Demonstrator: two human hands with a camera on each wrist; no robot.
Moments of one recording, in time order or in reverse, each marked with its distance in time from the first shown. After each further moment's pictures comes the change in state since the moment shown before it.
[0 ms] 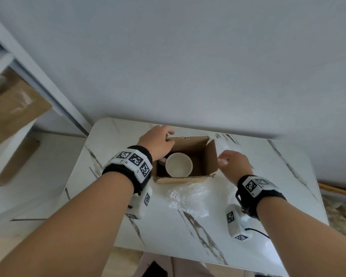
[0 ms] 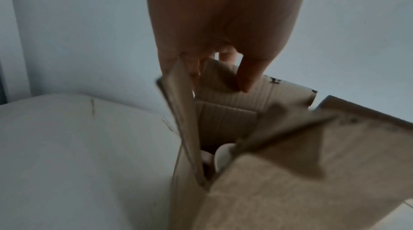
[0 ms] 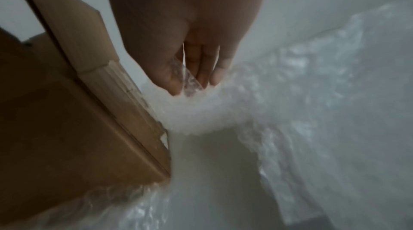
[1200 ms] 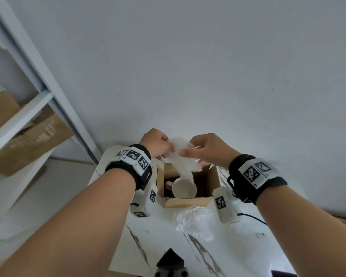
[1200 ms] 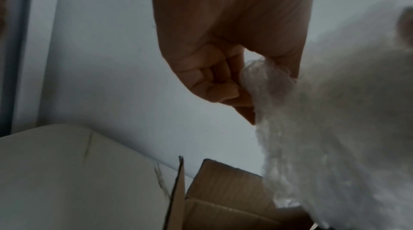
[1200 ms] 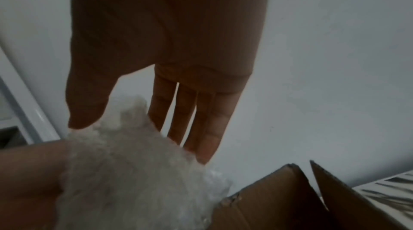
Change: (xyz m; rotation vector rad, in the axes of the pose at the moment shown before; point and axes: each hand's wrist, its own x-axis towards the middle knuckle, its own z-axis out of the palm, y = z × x) left_hand -0.012 0.017 -0.082 -0.325 0.023 -0.064; right_hand -0.025 -0.149 -0.084 0.337 -0.277 -0.373
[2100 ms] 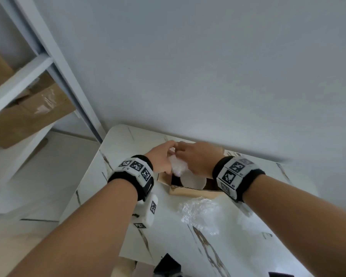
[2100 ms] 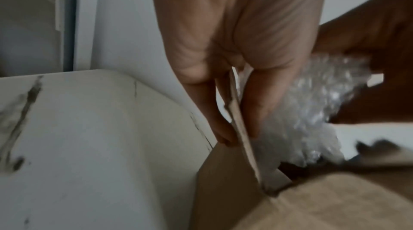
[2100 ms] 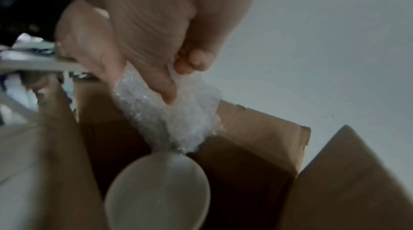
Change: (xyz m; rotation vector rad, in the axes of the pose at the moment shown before) left_hand 0.004 -0.074 0.034 0.078 -0.292 0.013; right_hand 0.040 0.012 0.065 -1.248 -0.353 -0.372
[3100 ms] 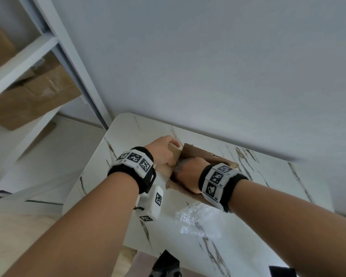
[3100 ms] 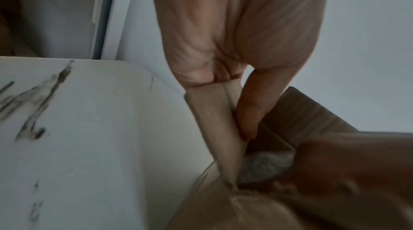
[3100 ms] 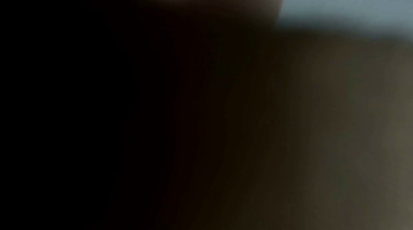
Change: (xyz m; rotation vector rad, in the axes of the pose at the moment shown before) left_hand 0.000 -0.006 0.003 -0.210 0.046 -0.192; right_hand 0.015 -0.042 0.034 -0.015 -0.310 -0.124
